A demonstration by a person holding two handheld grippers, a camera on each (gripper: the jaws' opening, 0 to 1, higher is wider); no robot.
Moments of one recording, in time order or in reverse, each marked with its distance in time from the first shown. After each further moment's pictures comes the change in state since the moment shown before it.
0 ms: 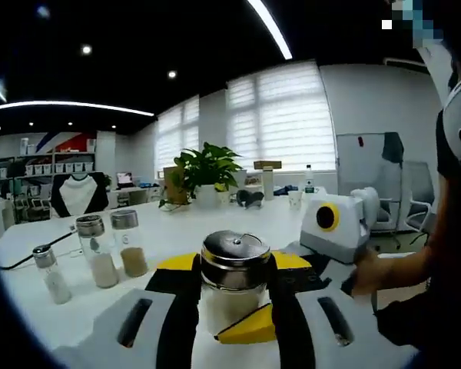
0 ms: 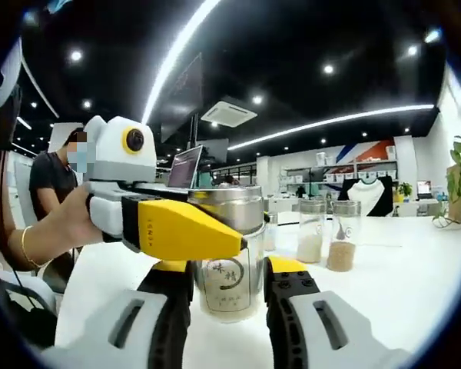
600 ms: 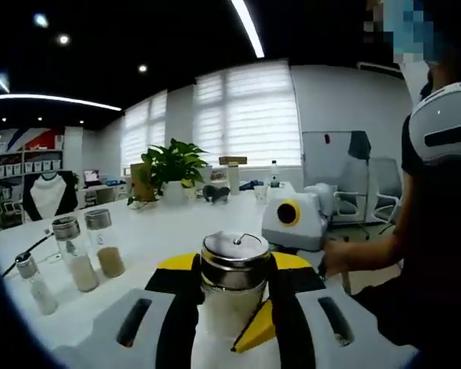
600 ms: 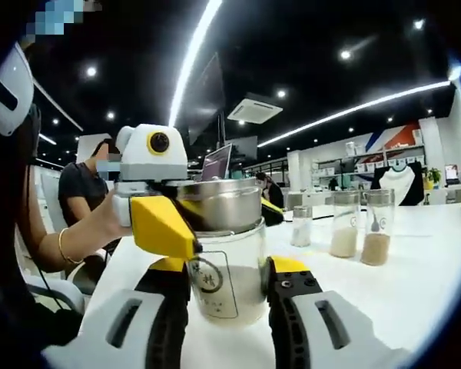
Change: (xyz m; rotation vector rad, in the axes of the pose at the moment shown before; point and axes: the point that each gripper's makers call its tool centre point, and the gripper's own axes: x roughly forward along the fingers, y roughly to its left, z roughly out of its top) left arm -0.012 -0.019 -0.005 0.033 0.050 -0.192; right arm 0.003 0.029 -0.006 0.052 0.019 0.177
